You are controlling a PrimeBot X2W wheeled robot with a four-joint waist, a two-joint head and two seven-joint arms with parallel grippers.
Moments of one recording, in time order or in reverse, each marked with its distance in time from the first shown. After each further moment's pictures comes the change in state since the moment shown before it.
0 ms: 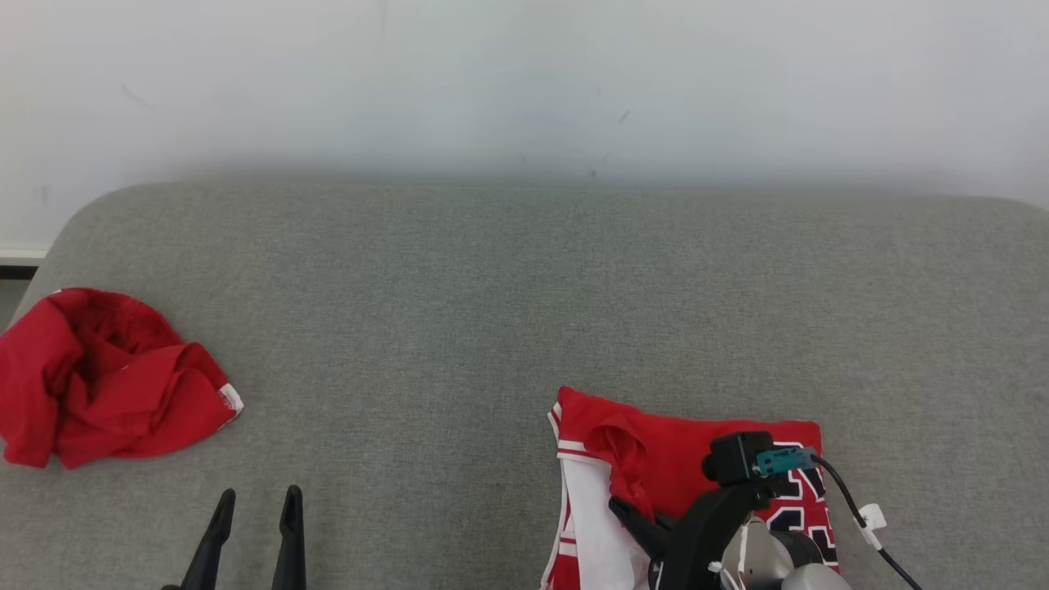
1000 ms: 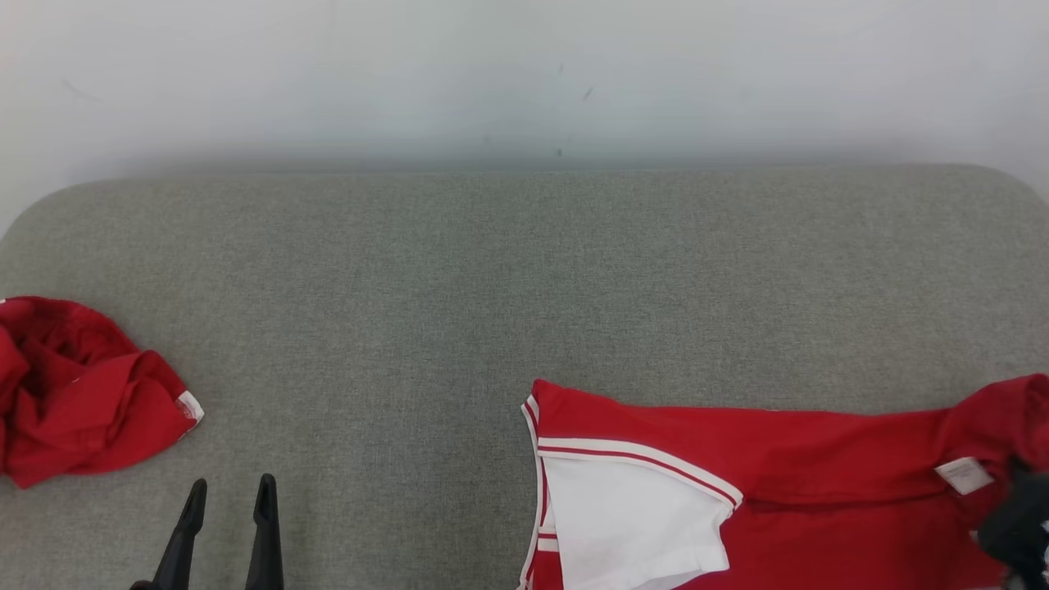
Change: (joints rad) left arm -0.001 0.006 0.039 -0.030 0.009 0.005 0.000; right arm -0.025 0.000 -0.859 -0.078 -0.419 0.000 -0.004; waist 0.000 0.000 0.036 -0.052
